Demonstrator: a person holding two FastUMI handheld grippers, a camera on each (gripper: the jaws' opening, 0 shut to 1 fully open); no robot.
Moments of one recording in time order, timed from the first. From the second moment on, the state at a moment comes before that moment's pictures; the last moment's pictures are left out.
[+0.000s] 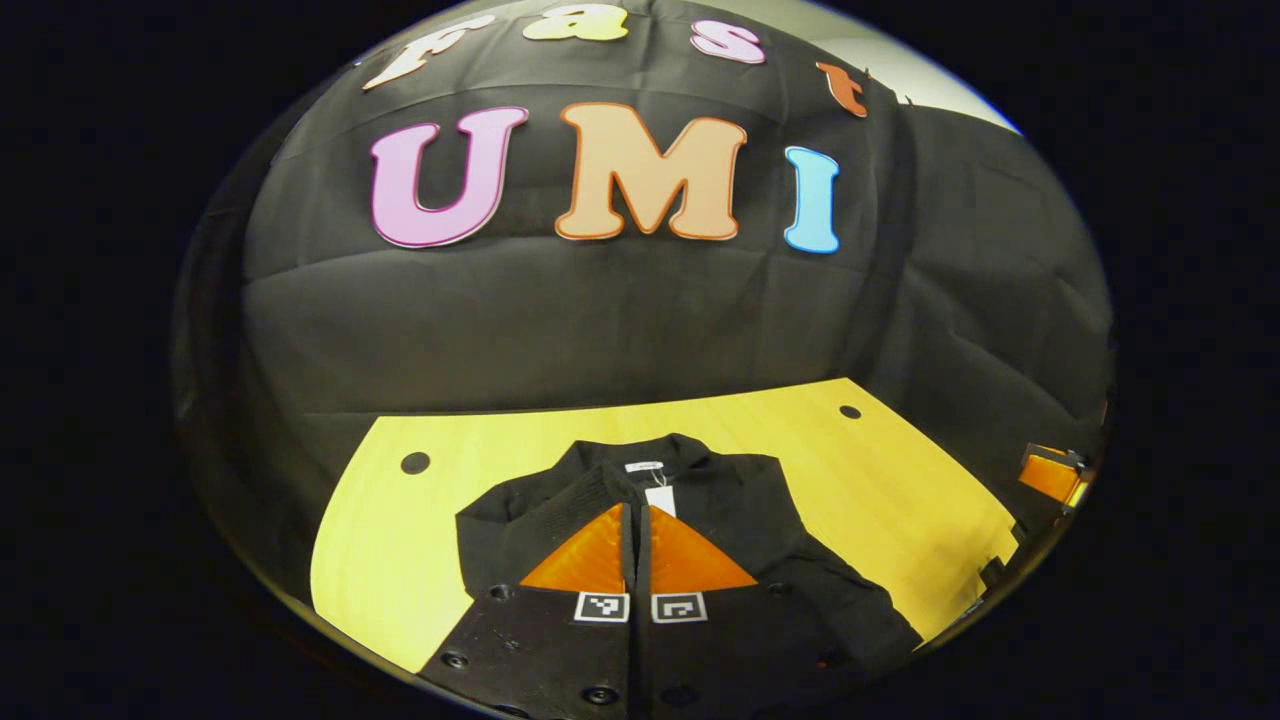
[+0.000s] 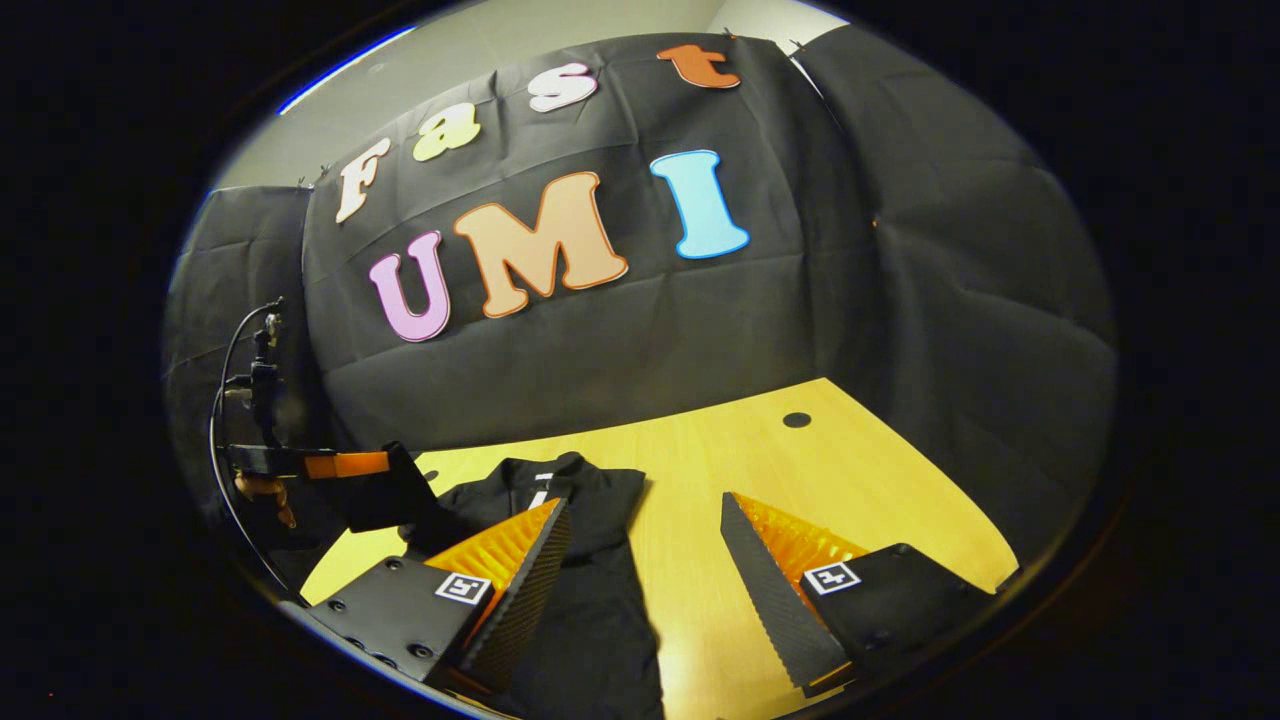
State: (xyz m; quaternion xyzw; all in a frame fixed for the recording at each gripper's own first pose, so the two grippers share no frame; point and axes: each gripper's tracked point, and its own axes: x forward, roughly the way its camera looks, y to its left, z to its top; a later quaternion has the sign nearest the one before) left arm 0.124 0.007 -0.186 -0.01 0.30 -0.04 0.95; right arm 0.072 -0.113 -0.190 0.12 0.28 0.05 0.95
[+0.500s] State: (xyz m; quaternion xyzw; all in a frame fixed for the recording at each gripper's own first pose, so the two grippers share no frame) left arm 0.159 -0.072 -0.268 0.03 0.38 -0.09 0.92; right arm 0.062 -0.166 -0.205 0.12 0.30 0.01 0.95
